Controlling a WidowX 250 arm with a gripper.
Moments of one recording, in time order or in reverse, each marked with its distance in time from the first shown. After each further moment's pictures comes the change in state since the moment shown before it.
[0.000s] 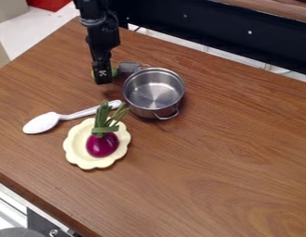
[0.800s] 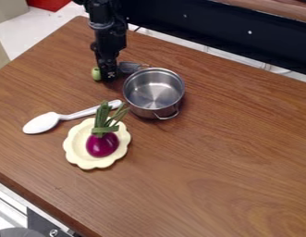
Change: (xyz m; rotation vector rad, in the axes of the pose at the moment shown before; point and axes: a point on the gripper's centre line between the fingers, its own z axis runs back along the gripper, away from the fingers) arm 0.009 0.009 -0.012 0.000 0.036 0.084
